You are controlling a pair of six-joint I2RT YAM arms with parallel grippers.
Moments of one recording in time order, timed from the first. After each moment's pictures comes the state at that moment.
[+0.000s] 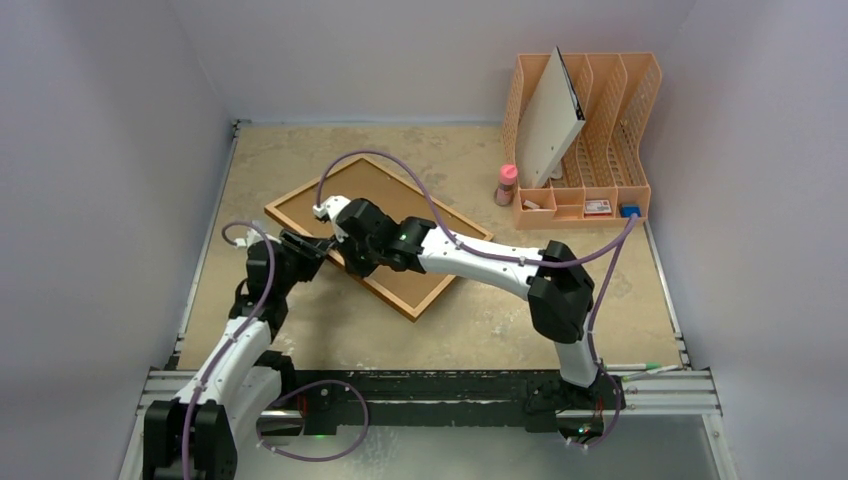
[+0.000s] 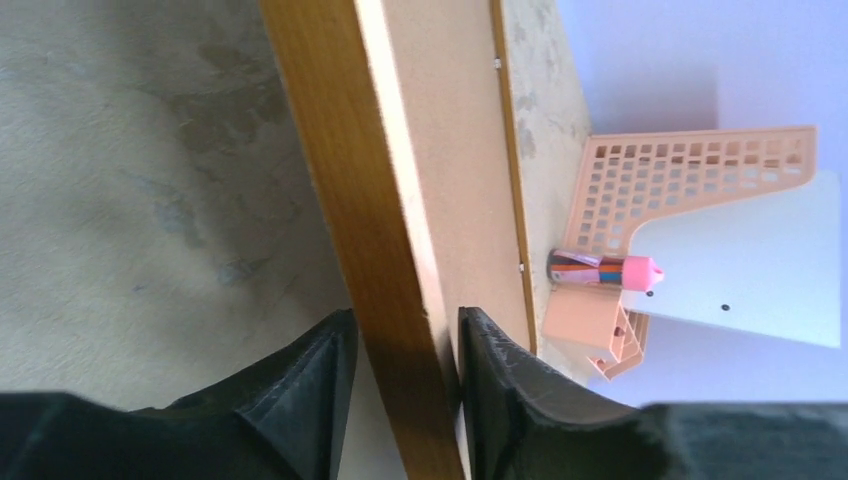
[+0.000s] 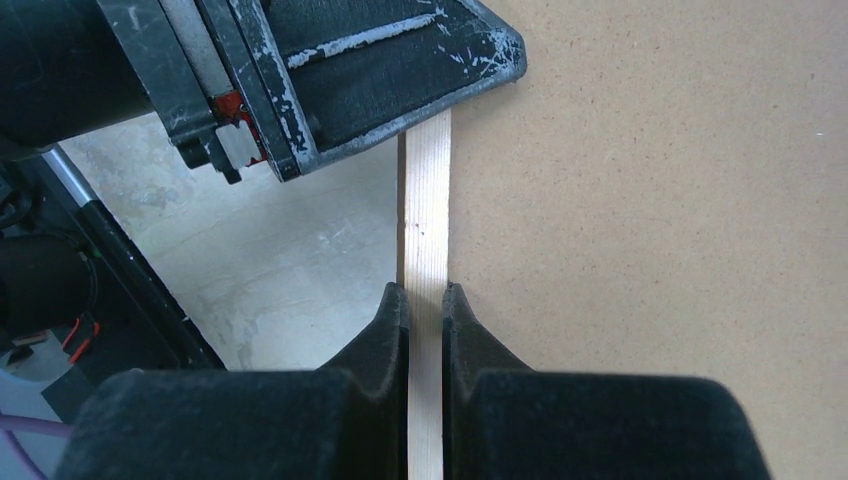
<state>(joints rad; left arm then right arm) -0.05 0.86 0.30 0.11 0.11 -1.10 1.10 1.97 1.67 -0.48 0.02 0.21</state>
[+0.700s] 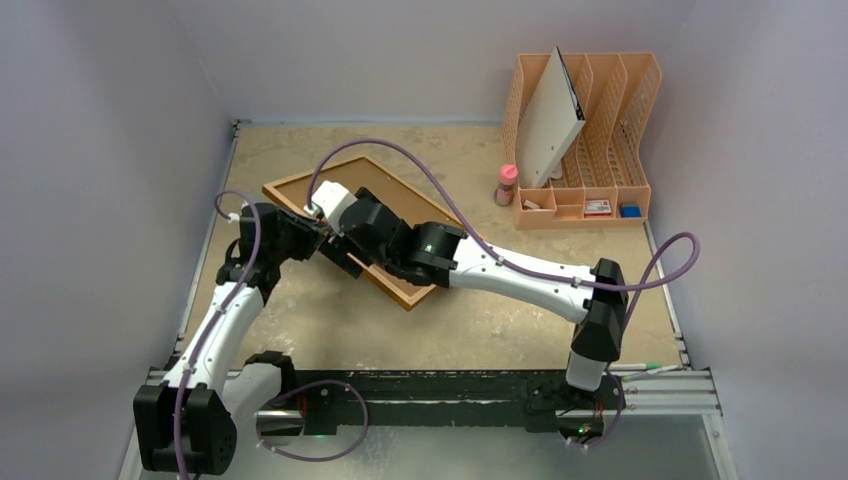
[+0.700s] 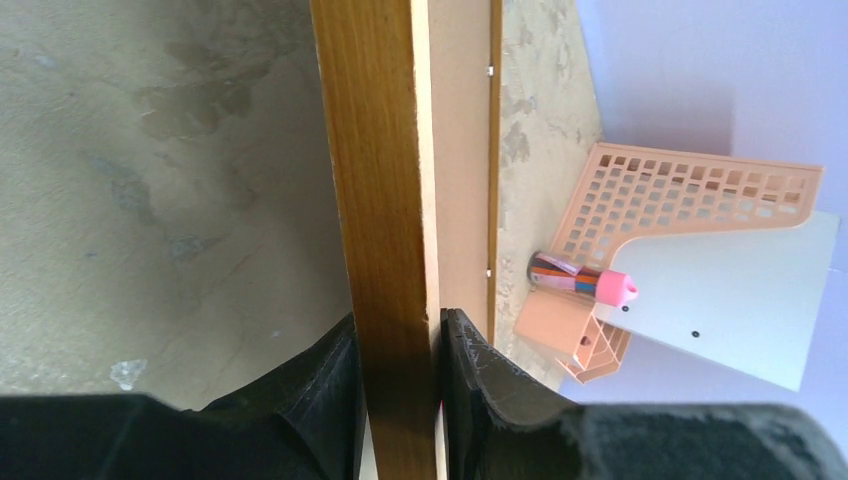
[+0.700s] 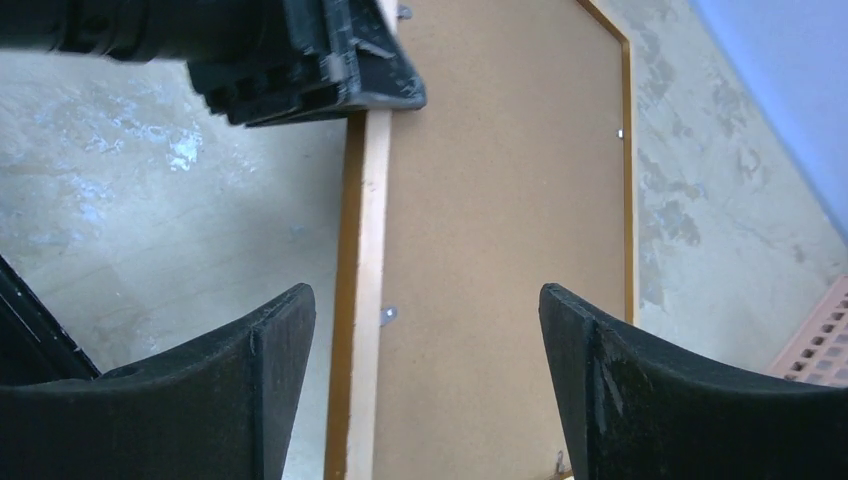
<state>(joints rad) -0.05 0.97 0.63 -0.24 0.12 -1.14 1.19 1.79 1.74 -0.54 0.37 -0.04</state>
